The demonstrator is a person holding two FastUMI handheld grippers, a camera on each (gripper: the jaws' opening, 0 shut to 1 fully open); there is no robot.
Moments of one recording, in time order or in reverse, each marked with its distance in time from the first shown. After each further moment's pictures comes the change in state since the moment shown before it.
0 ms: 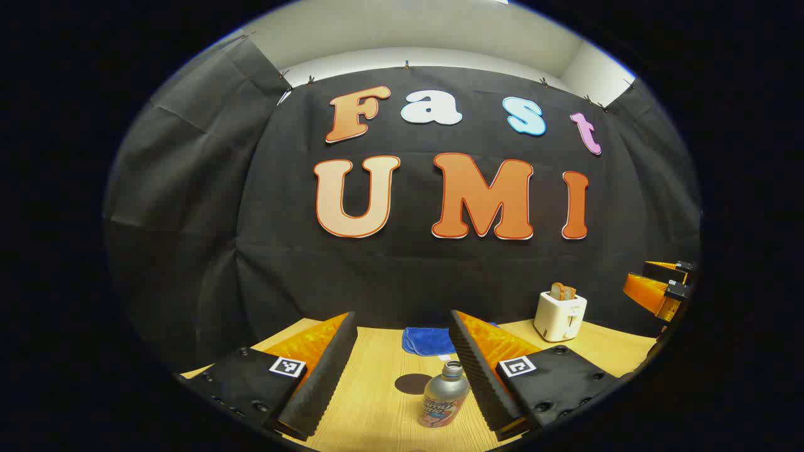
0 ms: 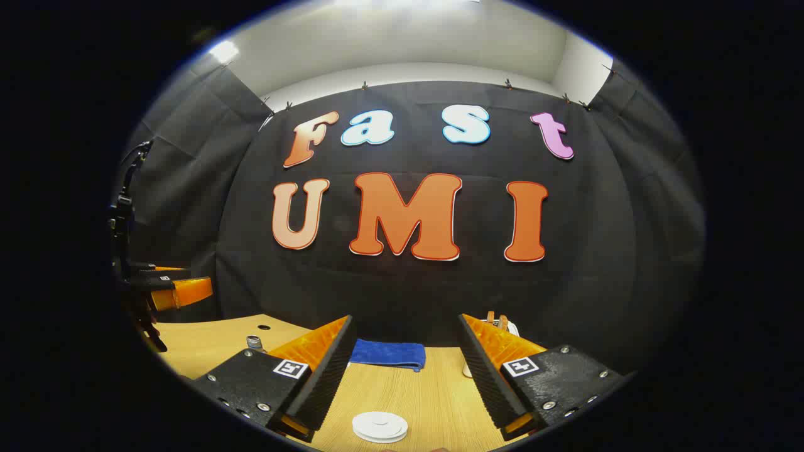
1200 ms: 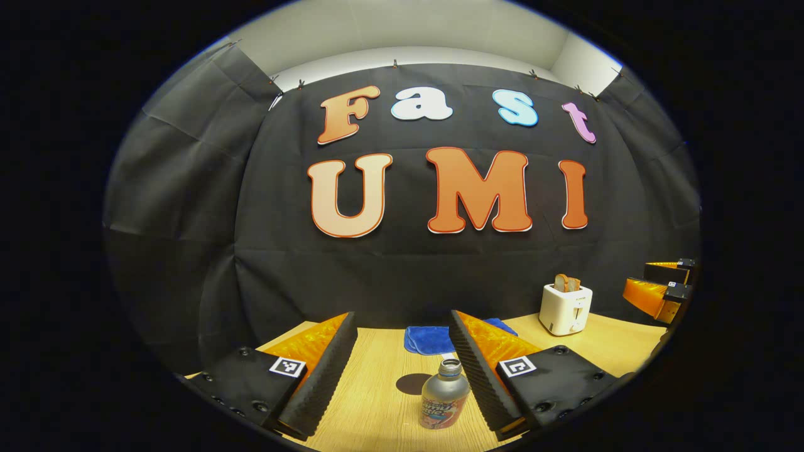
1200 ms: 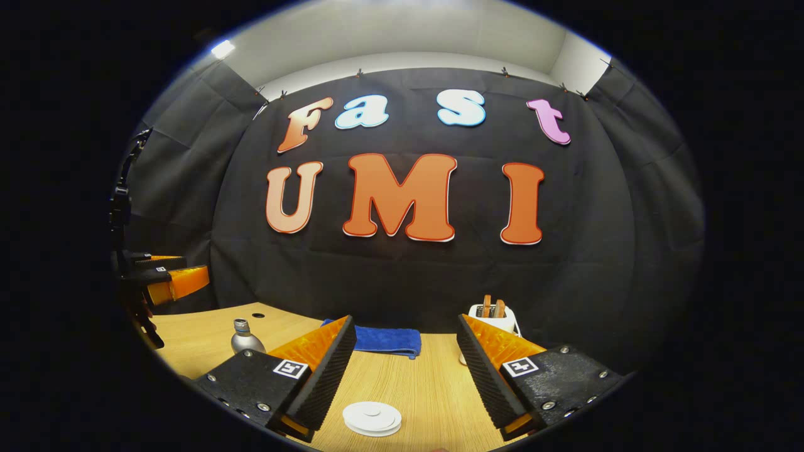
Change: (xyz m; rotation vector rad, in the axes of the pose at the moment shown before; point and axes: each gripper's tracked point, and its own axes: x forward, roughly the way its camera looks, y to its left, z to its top) left arm 0.007 -0.019 -0.019 0.061 0.011 -0.004; right arm 0.003 -0.009 -0.042 0.011 0.092 -0.001
